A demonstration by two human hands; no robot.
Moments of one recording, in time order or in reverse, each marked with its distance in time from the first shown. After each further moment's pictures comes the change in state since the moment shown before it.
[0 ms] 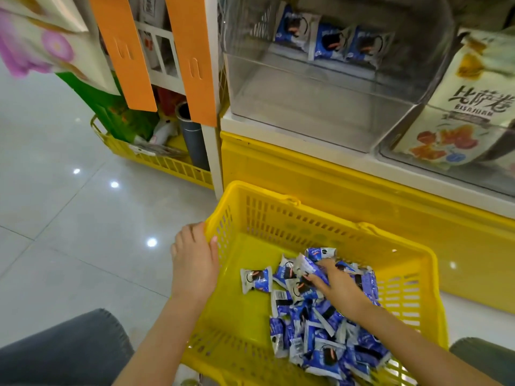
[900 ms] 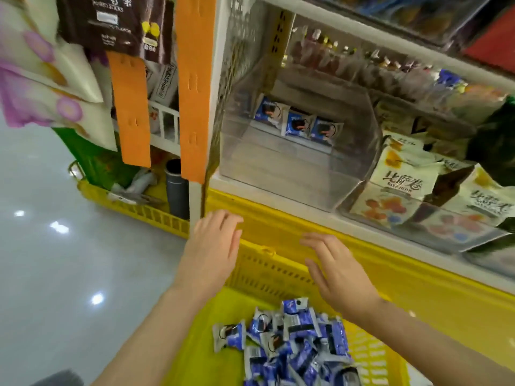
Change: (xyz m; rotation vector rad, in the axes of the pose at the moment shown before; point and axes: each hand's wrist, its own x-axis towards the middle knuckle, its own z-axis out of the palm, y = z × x) left_hand 0.053 0.077 -0.076 -0.179 0.165 0.551; right_hand -0.040 -0.105 -0.137 -0.524 0.707 -0.692
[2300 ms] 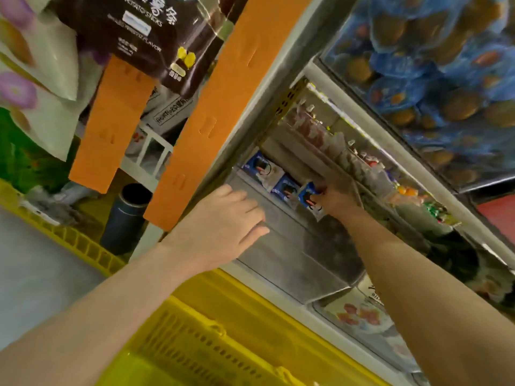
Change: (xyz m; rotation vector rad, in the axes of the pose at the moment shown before) left_hand 0.137 -0.010 -0.030 0.014 0.185 0.400; right_hand 0.264 0.139 -0.043 -0.112 -0.303 0.673
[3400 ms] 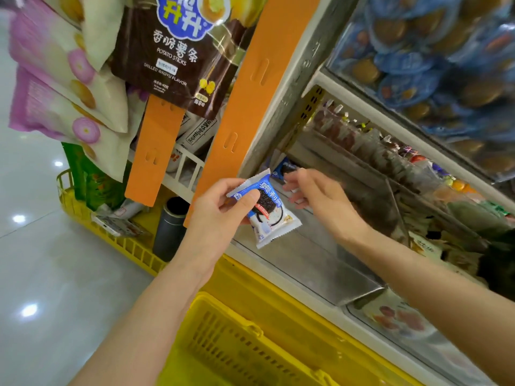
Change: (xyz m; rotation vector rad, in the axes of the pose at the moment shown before) left_hand -0.013 0.013 -0.037 -1.184 0.341 -0.913; right_hand -0.116 -0.088 -0.005 0.765 -0.063 -0.441
